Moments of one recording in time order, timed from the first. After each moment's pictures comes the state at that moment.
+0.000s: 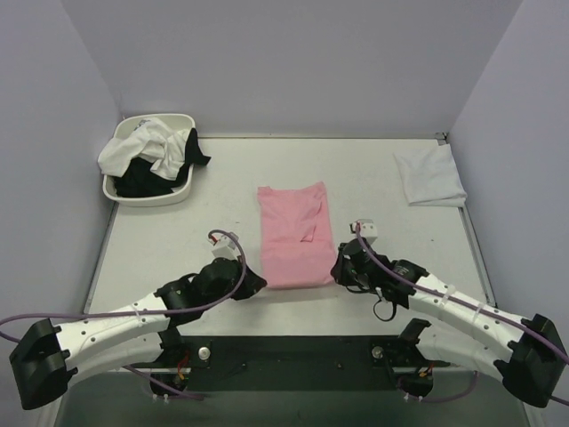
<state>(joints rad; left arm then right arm) -0.94 0.89 0.42 -0.11 -0.19 -1.05 0.80 1.00 0.58 -0.41 0.22 0.68</state>
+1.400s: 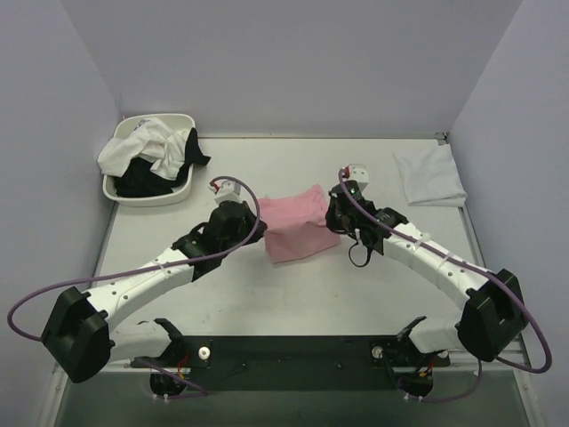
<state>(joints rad) -0.74 1.20 0.78 -0.11 -0.26 -0.86 0.65 1.32 0.96 -0.36 0.32 0.52</state>
